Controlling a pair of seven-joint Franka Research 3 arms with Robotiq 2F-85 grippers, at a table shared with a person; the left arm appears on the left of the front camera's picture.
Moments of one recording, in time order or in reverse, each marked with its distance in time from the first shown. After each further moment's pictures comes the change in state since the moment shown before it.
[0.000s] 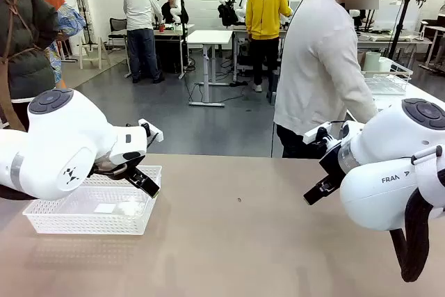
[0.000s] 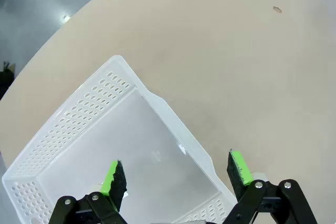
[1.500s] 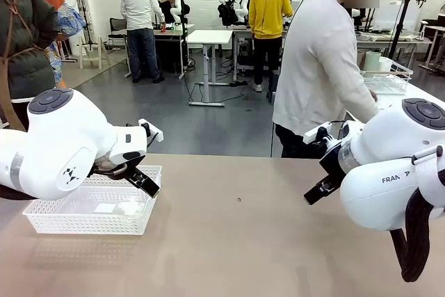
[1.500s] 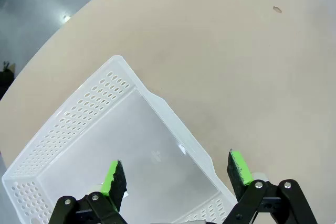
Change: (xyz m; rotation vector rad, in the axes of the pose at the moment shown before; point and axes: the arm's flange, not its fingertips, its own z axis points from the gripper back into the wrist) left arm 0.000 0.000 0.000 0.000 0.000 0.000; right arm 0.000 0.000 0.000 0.000 0.000 0.000
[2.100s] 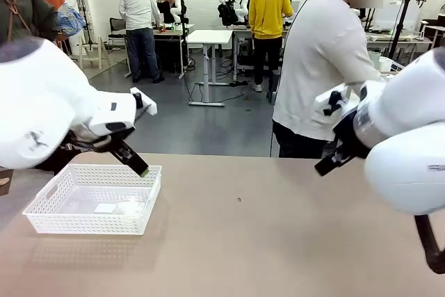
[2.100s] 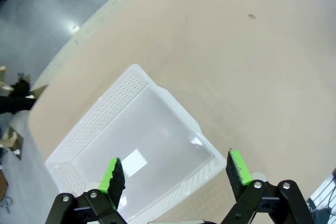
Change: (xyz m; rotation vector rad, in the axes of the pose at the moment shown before) left arm 0.019 -0.008 0.116 0.042 -0.016 -0.110; right arm 0.029 0.011 0.124 -0.146 -0.066 -0.008
